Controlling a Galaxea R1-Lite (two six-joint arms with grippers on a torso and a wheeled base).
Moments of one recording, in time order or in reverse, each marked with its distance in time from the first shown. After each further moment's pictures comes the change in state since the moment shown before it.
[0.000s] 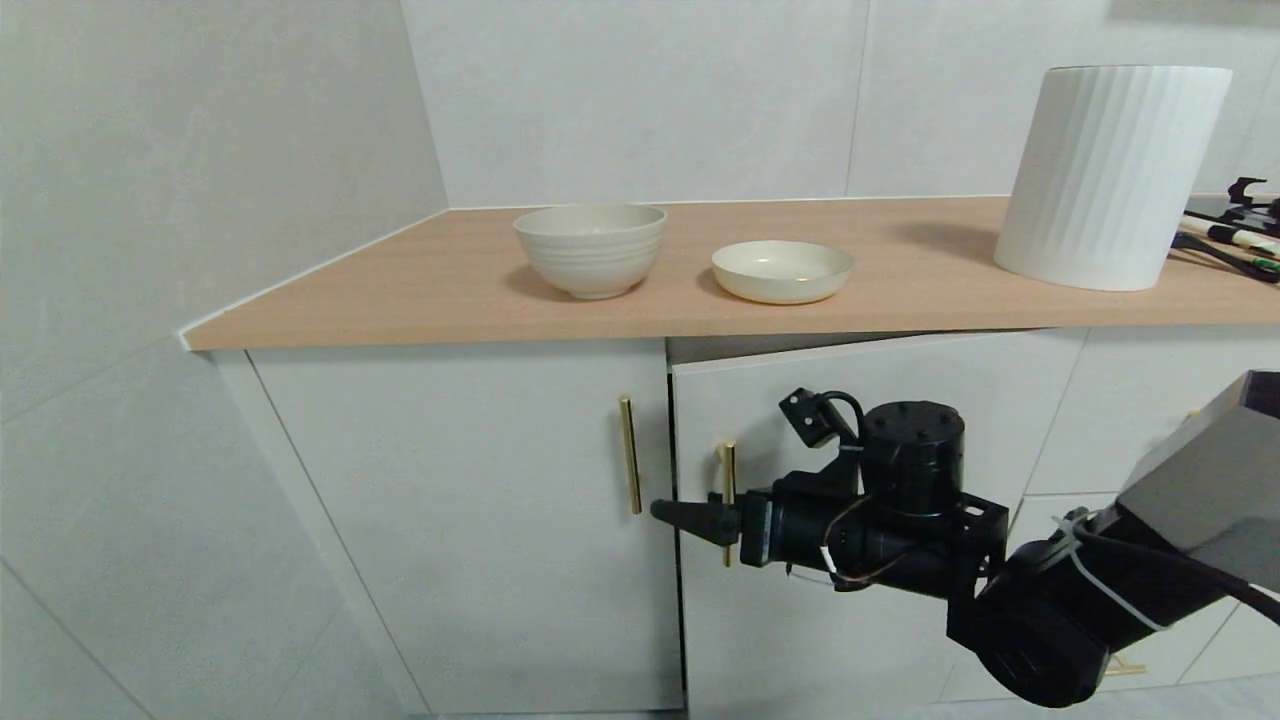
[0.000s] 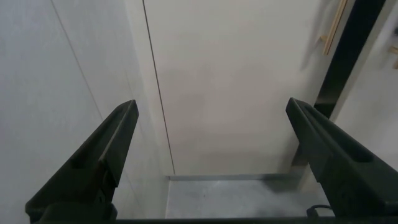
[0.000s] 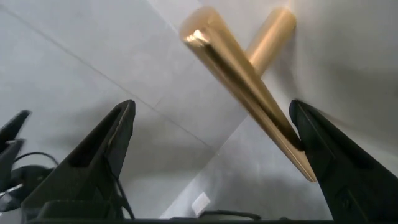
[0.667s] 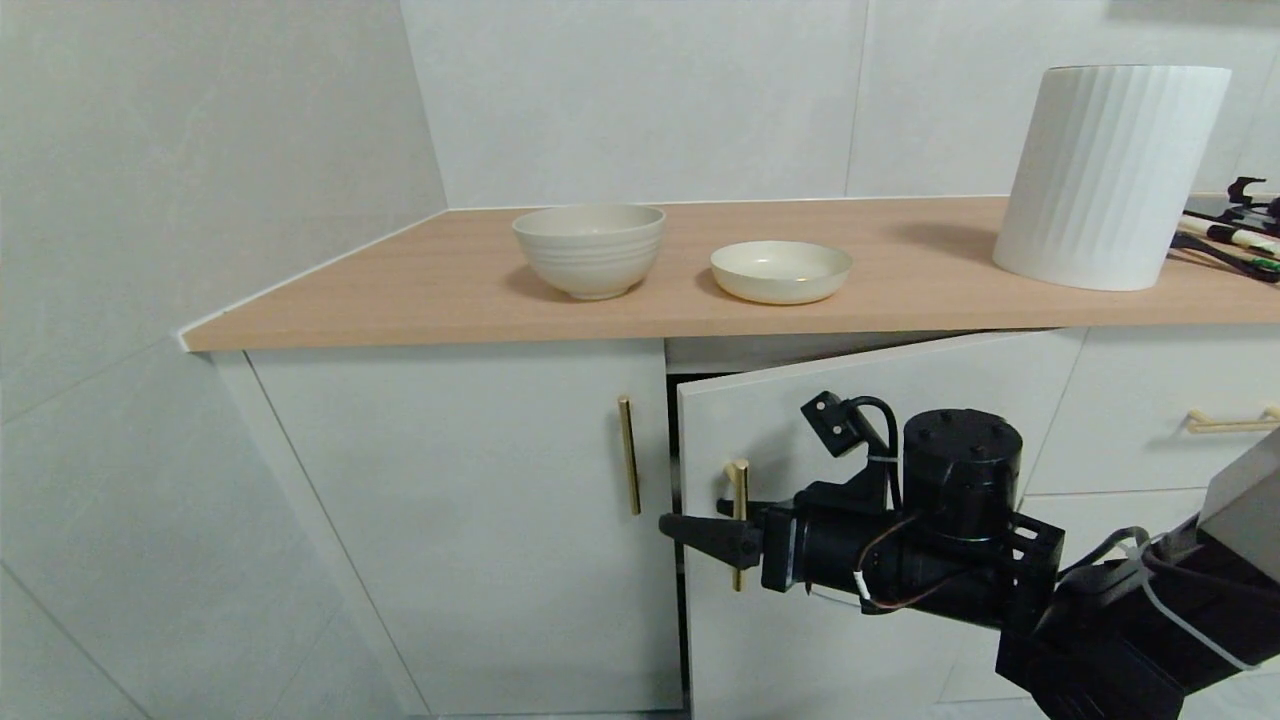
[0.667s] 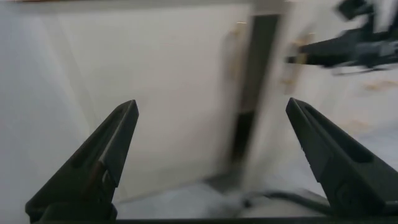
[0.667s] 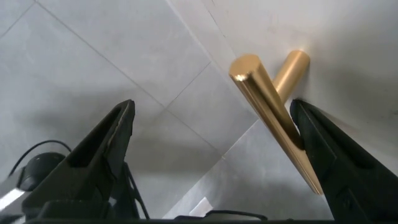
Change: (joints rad) left arm -0.010 0.335 -0.441 0.158 -0.343 -0.067; right arm 0.039 -0.089 0.104 -0.041 -0.004 -0.004
